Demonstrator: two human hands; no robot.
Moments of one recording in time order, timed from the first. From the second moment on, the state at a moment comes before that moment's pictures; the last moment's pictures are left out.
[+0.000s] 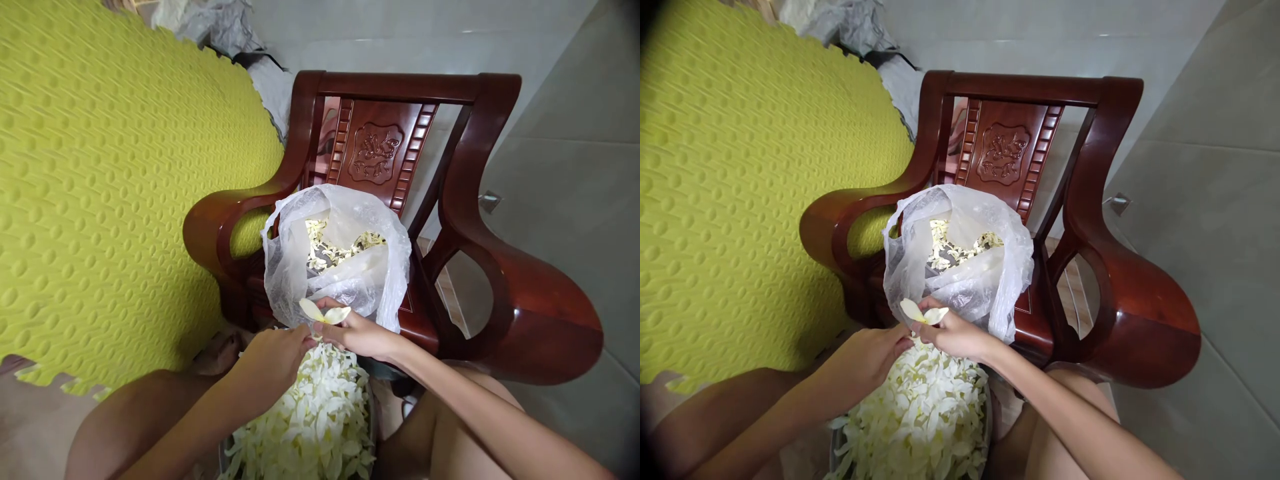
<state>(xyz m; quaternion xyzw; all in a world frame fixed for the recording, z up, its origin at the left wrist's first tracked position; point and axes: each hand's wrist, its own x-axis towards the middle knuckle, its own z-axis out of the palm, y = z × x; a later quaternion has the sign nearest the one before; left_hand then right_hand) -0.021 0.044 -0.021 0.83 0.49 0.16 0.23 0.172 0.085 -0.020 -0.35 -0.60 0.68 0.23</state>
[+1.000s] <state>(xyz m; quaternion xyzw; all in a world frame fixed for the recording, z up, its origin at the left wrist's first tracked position) -0.017 0.054 0.002 0.51 0.53 0.49 0.46 0.188 0.073 0.010 -0.37 -0.75 0.42 0.36</state>
